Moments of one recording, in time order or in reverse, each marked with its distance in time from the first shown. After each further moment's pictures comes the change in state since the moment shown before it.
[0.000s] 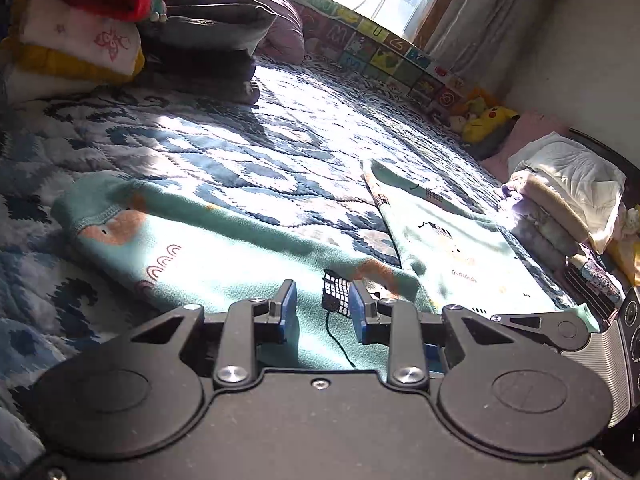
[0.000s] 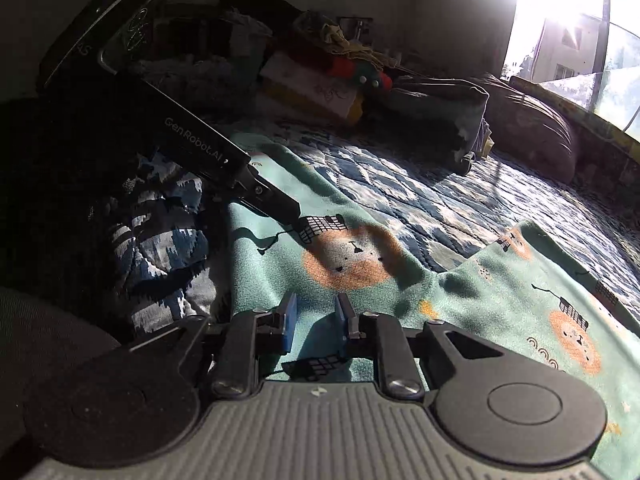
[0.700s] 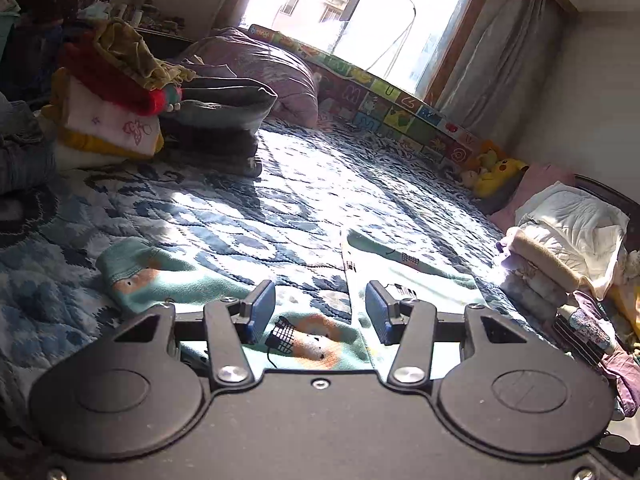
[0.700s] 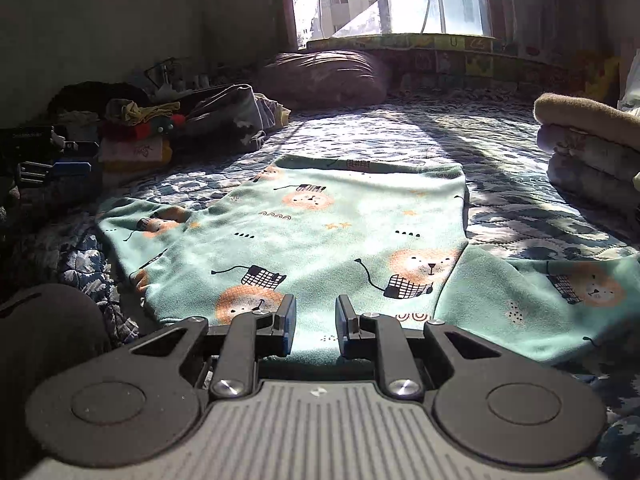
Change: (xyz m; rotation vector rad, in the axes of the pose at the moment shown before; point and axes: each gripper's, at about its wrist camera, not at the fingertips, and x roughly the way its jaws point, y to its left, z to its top) left arm -0.087 -0.094 0.034 -0.038 -0.160 -0.087; right arm -0.210 -0.077 -0.114 0.534 -0.048 -0.327
